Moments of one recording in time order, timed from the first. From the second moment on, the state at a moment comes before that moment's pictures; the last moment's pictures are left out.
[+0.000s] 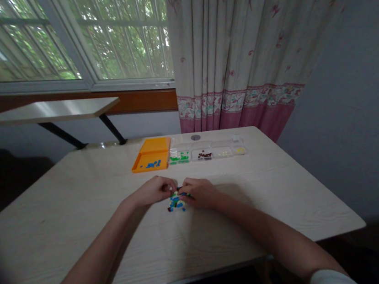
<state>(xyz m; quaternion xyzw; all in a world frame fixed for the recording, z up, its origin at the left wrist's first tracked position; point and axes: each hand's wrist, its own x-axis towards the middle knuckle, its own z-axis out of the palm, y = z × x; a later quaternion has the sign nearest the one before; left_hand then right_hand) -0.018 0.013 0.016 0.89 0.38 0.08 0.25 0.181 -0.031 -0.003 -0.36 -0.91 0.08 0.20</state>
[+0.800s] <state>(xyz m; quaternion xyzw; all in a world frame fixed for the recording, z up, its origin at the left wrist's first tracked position) -0.022 0.014 0.013 0.88 0.36 0.11 0.29 0.182 -0.029 -0.007 -0.39 -0.88 0.08 0.25</state>
